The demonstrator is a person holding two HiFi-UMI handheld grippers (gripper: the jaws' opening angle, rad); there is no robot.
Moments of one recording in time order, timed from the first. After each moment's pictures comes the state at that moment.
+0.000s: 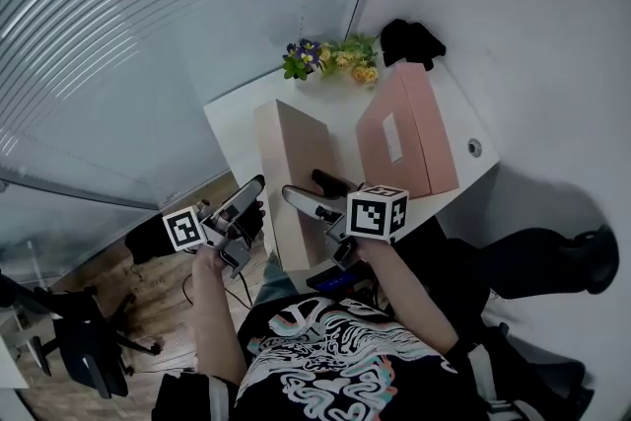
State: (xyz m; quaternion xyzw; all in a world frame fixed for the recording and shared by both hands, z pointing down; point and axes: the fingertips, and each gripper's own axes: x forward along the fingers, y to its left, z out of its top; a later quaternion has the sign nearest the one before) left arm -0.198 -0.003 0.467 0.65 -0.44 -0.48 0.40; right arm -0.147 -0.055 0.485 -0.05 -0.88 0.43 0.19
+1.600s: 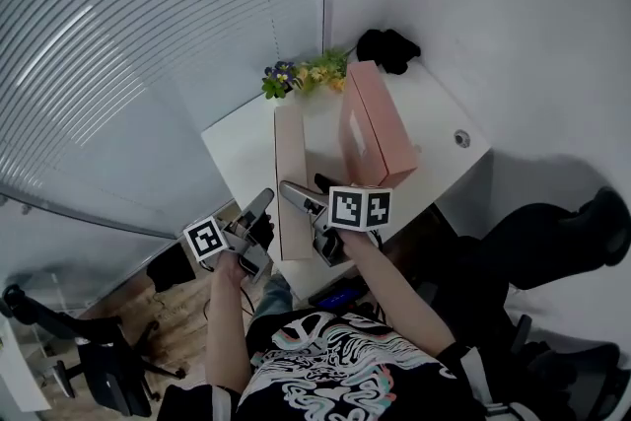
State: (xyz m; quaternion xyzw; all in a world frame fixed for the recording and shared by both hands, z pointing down) left arm -0.145 -0.034 0.480 0.60 -0.51 -0.43 0.44; right arm -0.109 -0.092 0.483 0.05 -0.88 0.43 0.18
